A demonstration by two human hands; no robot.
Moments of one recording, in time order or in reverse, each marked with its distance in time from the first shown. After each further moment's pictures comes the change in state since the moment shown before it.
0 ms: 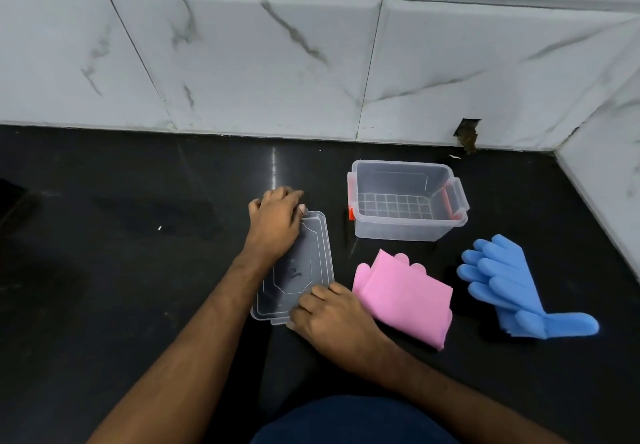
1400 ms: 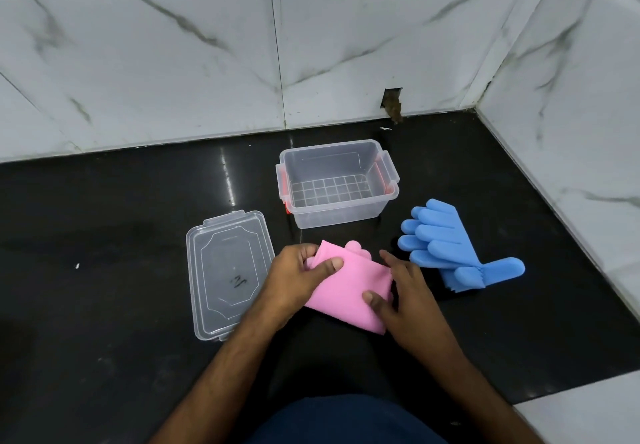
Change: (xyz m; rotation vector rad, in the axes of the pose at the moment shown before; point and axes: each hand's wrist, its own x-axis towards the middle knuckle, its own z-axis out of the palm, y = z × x) left_hand -0.077 0.110 0.036 -0.835 -0.459 -0.166; right_hand -0.133 0.063 -0.043 0.713 -0.024 1.157
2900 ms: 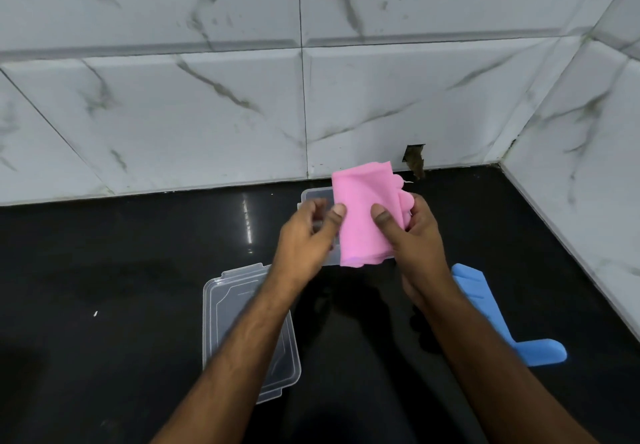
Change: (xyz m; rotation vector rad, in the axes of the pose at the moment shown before) left_hand 0.088 0.088 -0.040 -0.008 0.272 0.203; right_hand 0.143 -0.106 -0.048 0.915 0.225 -0.082
